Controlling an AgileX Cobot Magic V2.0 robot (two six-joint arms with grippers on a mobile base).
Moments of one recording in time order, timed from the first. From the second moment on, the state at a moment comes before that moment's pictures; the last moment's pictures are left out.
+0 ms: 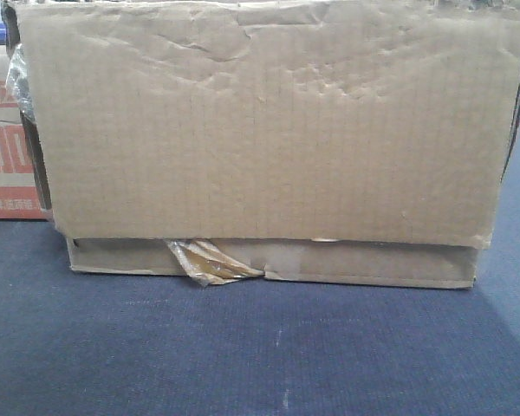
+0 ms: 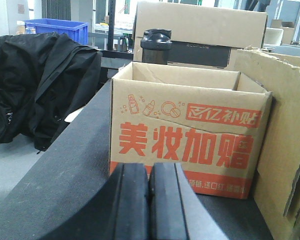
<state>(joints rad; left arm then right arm) 0.03 0.00 0.00 0.05 0.05 -0.10 0.01 0.00 0.00 0.12 0.03 -0.13</state>
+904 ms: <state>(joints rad) 0.03 0.00 0.00 0.05 -0.04 -0.10 0.01 0.00 0.00 0.12 -0.04 -0.13</state>
